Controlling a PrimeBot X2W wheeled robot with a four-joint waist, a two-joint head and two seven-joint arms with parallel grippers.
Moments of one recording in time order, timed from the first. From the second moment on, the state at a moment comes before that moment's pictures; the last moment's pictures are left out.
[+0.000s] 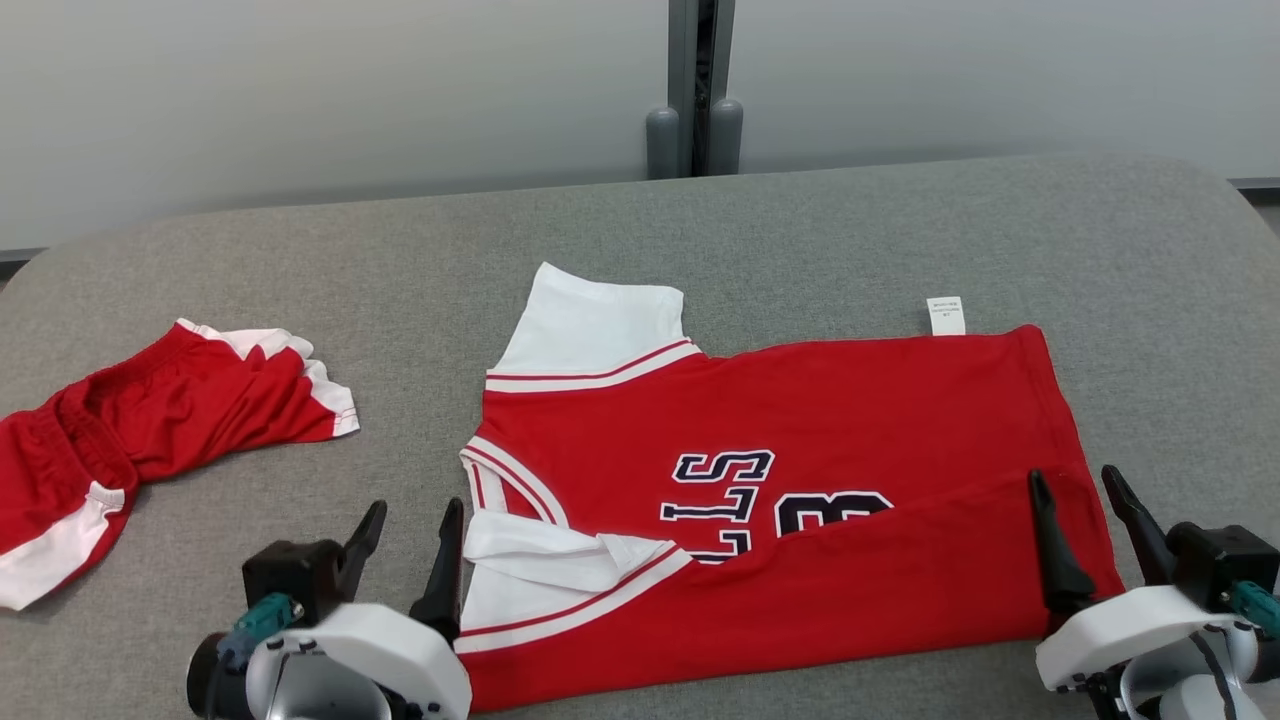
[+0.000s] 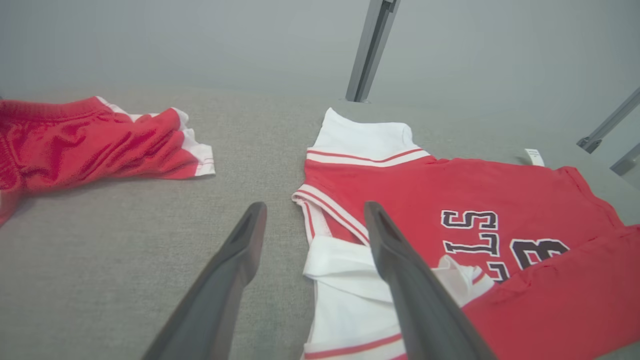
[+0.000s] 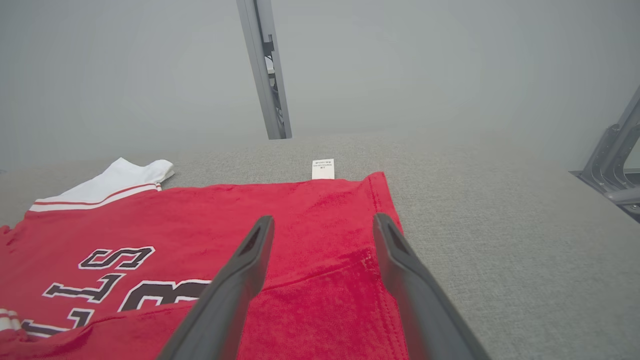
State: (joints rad) left arm 0.01 0.21 -0.33 0.02 -0.49 0.22 0.04; right arm -0.15 -0.18 0.09 0.45 0.31 0.13 -0.26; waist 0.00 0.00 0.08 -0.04
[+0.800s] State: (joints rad) left arm -0.96 0.23 -0.35 0.58 -0.59 0.02 0.53; right arm -0.34 -0.13 0.20 0.33 0.32 0.13 -0.26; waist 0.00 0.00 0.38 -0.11
